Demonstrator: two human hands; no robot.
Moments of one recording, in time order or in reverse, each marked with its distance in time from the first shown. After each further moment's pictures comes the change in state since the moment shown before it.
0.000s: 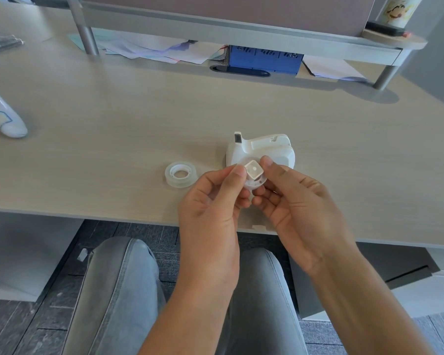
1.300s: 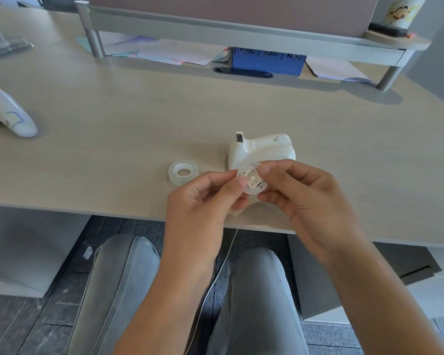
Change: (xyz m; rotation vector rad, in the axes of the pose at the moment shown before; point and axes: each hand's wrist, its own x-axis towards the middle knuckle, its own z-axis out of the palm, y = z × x) left_hand 0.001 0.018 -0.018 0.363 -0.061 0.066; right_hand 0.001 -0.012 -0.014 -0.273 -0.087 -0.127
